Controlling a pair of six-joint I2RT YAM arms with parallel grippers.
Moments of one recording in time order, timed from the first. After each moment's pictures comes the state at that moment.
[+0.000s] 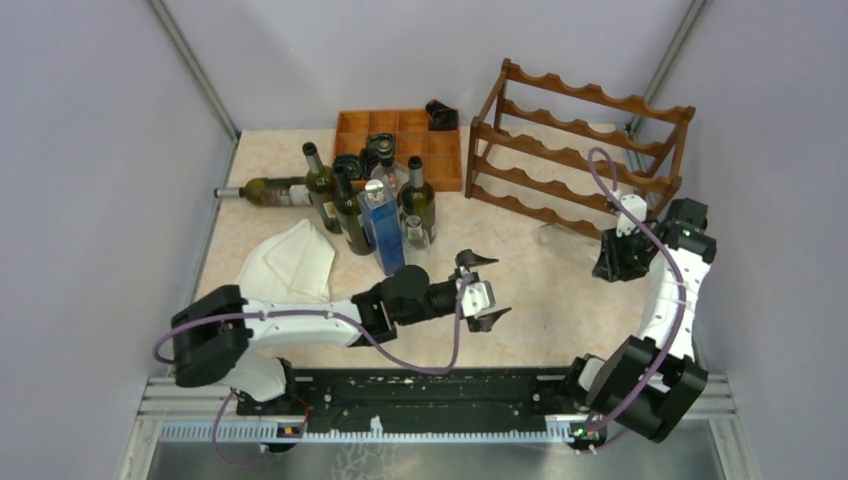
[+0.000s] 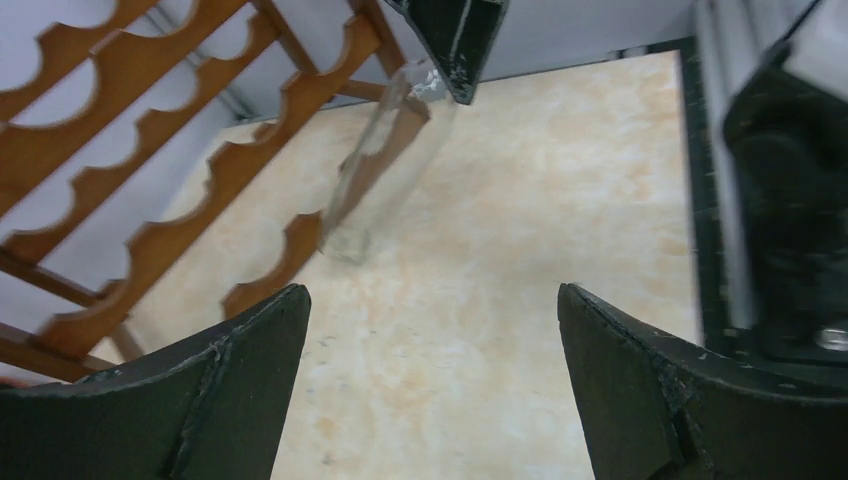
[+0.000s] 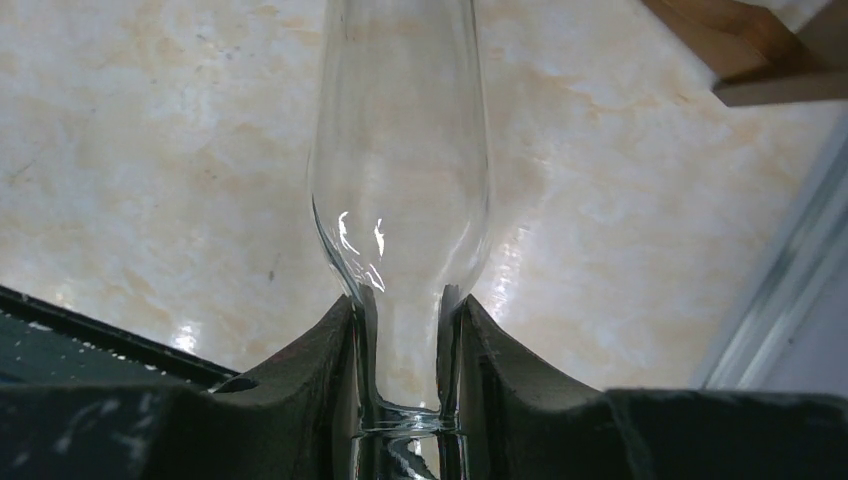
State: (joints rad) left arm -1.24 1.52 0.81 0.69 0.03 0.43; right arm -0.47 1.16 1.01 -1.05 -0.51 -0.68
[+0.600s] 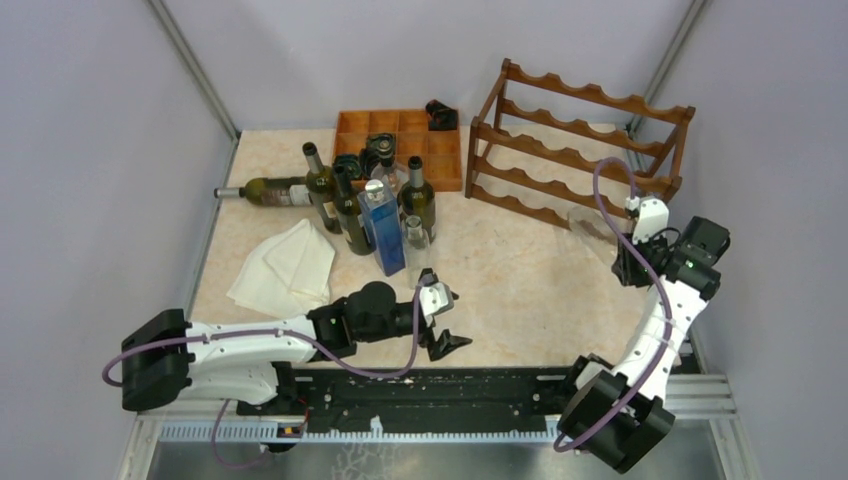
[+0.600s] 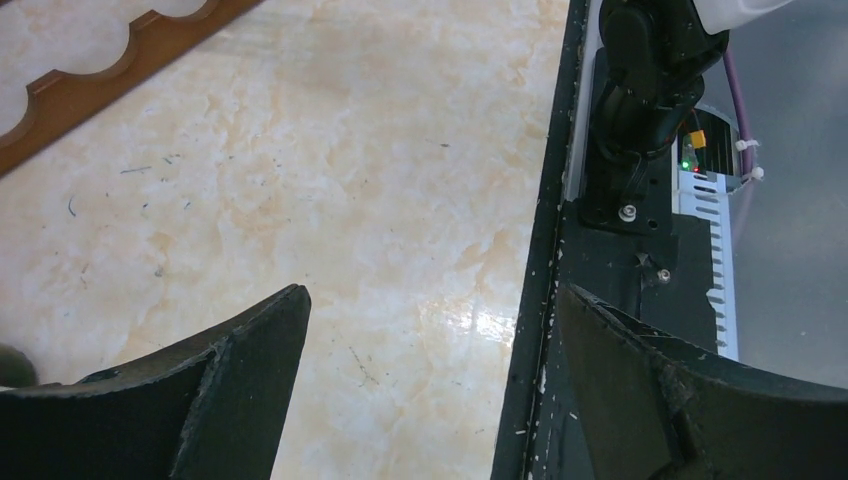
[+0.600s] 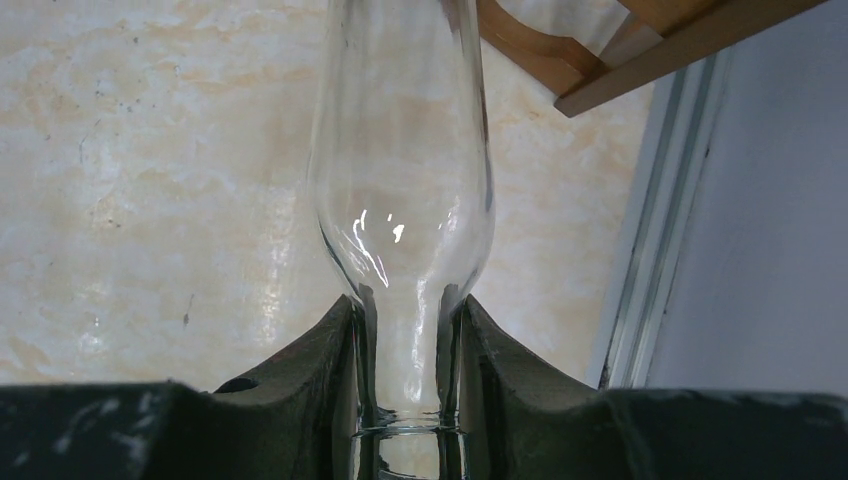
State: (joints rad) left arm -1.24 1.19 0.57 0.42 0.09 0.01; right arm -0.64 0.96 0.90 -0.89 -0.52 -0.72
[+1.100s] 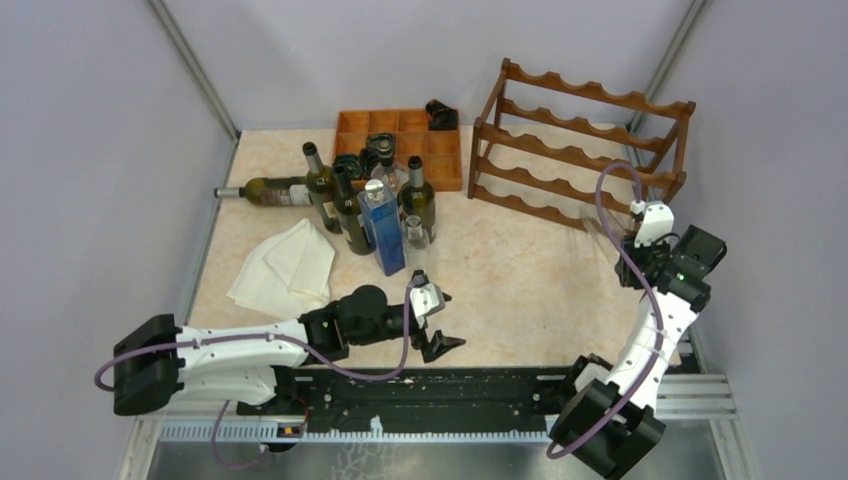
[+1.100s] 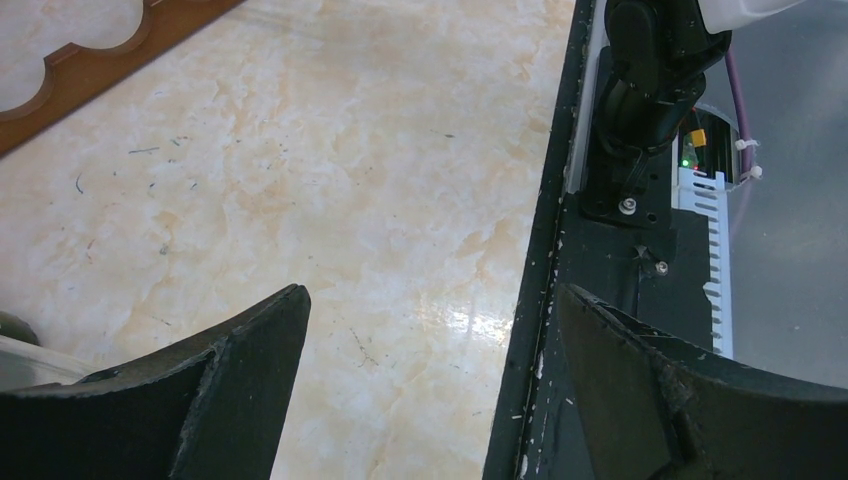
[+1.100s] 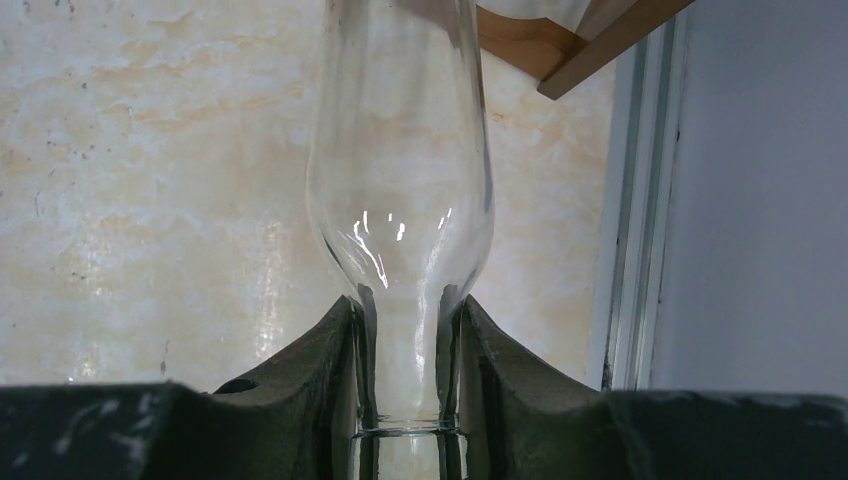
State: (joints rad) left arm -1.24 1.12 0.52 0.41 0.07 -0.02; right arm -0.66 0.90 0.82 -0.76 -0.47 -0.61
